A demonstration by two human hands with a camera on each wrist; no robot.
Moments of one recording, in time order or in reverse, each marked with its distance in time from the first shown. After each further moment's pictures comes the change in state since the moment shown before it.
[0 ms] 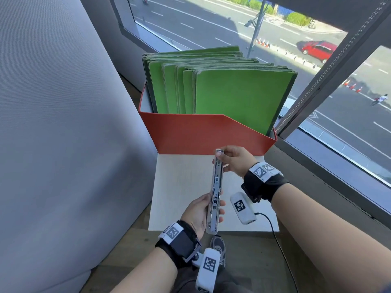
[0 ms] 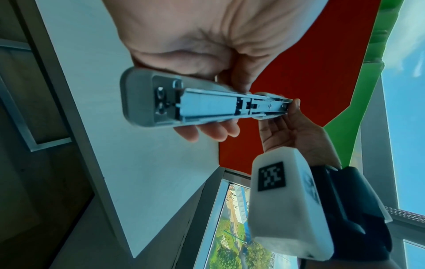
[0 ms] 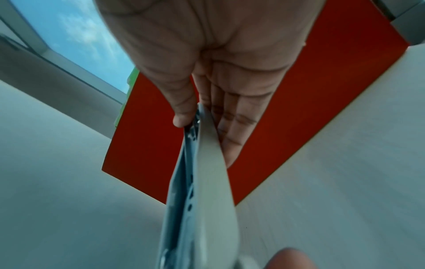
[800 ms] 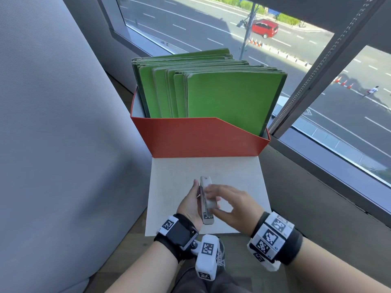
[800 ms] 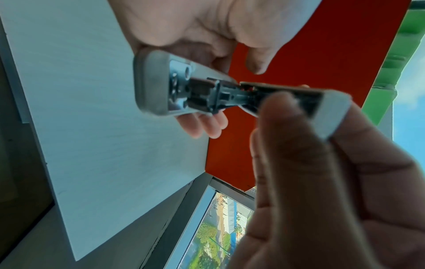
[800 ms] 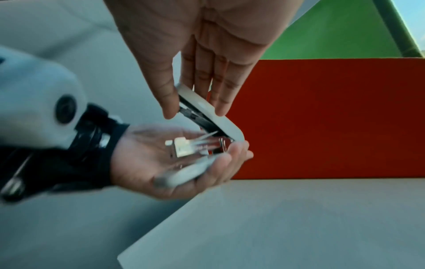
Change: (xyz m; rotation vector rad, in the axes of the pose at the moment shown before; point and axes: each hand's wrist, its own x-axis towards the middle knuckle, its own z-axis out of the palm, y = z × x) left_hand 0.018 0.023 0.006 -0.207 0.083 -0.087; right_hand -0.102 0.031 0.024 -0.534 -0.006 -0.580
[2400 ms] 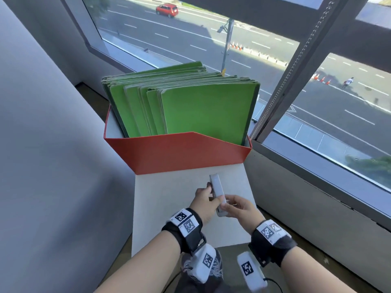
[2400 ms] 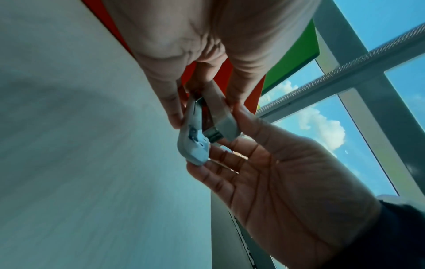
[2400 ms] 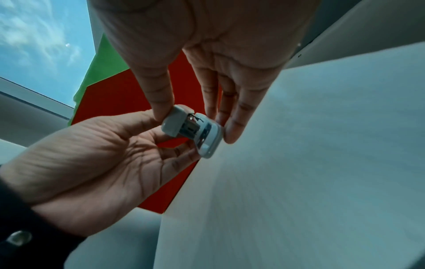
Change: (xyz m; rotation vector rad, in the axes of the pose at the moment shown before) left_hand 0.067 -0.011 0.042 1.135 -0.126 0.301; right_hand -0.018 0.085 0.002 0.700 0.170 0.794
